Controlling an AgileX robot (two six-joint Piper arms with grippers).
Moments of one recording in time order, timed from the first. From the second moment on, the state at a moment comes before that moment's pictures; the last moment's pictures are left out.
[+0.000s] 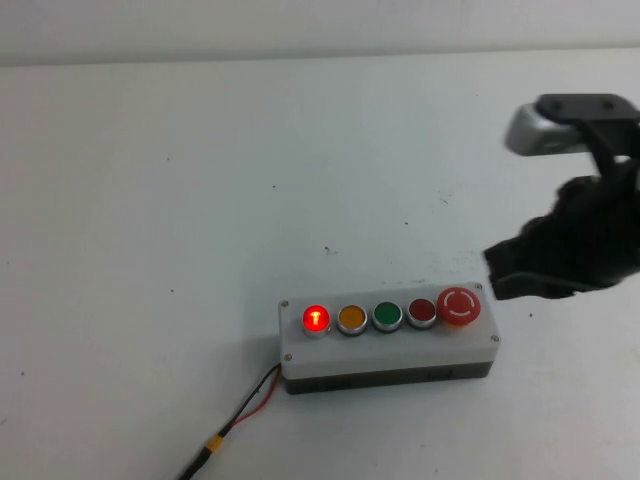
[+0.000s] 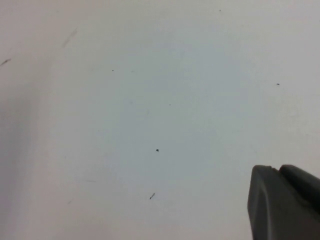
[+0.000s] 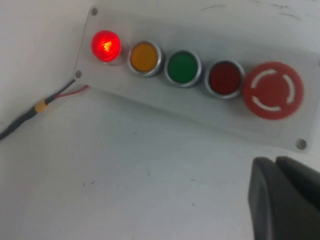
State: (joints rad) right arm 0.44 1.34 -1.13 0.34 0.97 -0.01; left arm -0.04 -0.02 0.03 0.07 0.39 0.03
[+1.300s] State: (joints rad) right arm 0.79 1.99 -1.76 0.14 1.12 0.08; left arm -0.04 -0.02 0.03 0.07 0.39 0.03
